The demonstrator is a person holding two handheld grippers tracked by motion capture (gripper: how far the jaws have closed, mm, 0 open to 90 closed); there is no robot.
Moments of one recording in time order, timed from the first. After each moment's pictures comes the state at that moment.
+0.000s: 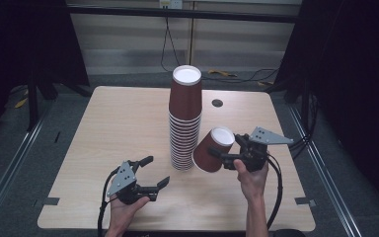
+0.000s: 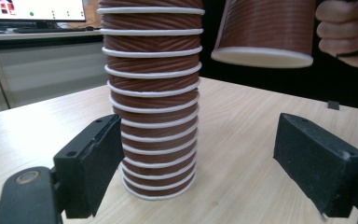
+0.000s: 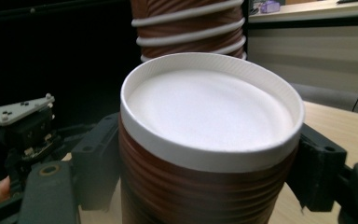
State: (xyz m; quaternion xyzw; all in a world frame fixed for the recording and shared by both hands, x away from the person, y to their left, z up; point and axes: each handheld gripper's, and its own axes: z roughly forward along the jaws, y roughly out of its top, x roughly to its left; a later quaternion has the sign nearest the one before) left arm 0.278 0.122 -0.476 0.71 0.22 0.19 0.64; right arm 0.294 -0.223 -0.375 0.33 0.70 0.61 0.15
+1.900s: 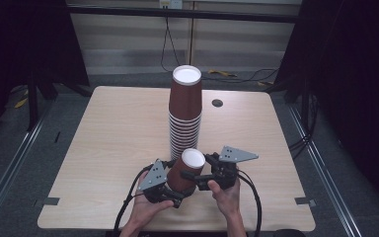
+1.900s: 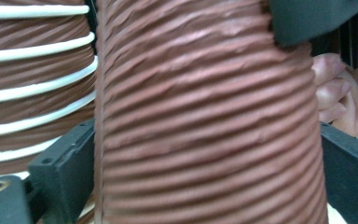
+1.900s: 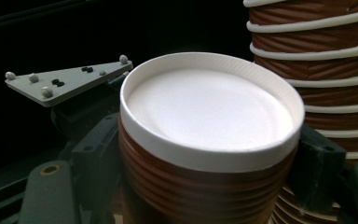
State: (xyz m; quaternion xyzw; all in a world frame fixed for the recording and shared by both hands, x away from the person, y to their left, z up) left arm 0.286 0.058 -0.479 0.75 0.14 0.11 0.64; right arm 0.284 -0.168 -0.428 0.29 0.71 0.64 0.06
